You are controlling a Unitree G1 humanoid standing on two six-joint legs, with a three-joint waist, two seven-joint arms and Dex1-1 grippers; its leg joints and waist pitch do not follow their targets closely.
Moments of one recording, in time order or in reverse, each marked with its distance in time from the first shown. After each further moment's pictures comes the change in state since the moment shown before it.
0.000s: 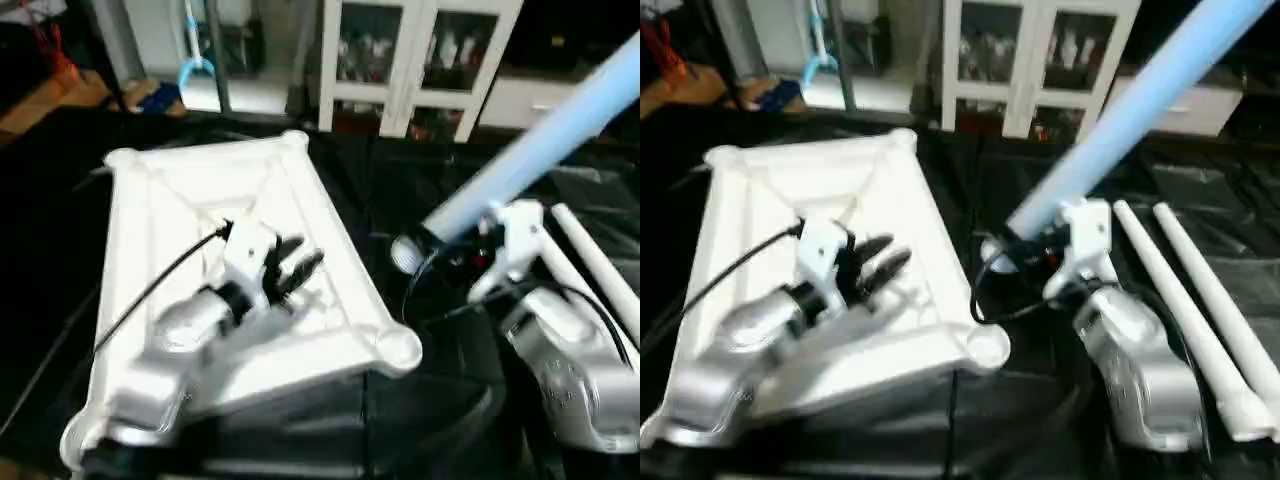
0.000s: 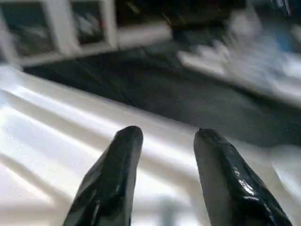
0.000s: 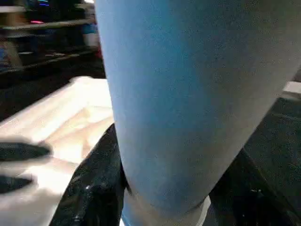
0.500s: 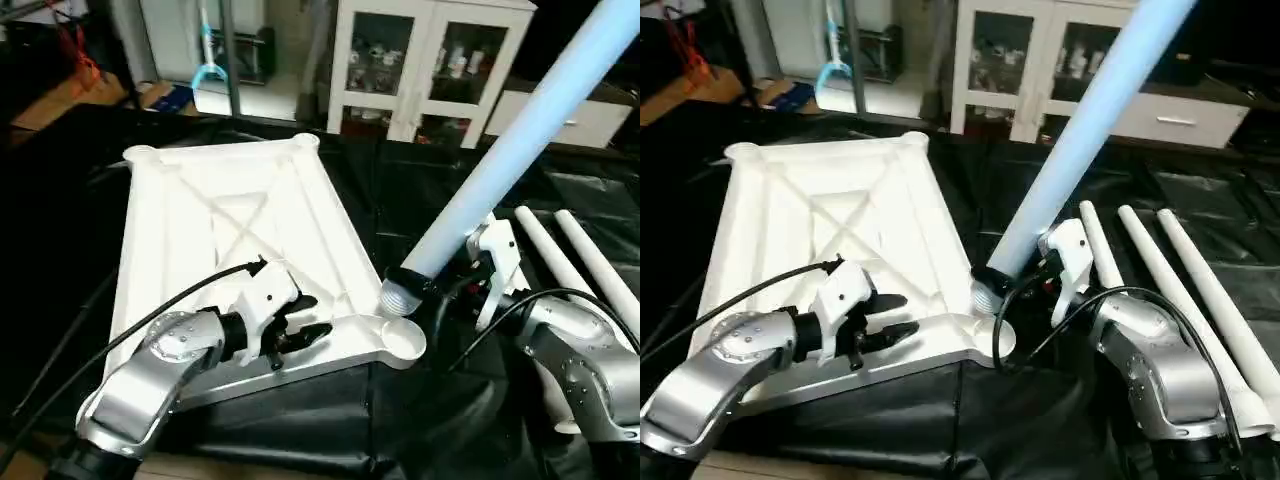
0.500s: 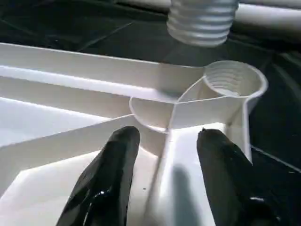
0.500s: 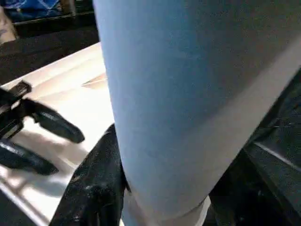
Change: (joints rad) left arm 0.007 0.088 -0.130 -0.010 0.070 0.037 -0.100; right arm 0.054 -0.126 0.078 0.064 -0.010 -0.034 0.212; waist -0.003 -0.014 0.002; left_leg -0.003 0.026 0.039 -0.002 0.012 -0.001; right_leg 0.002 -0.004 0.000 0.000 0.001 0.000
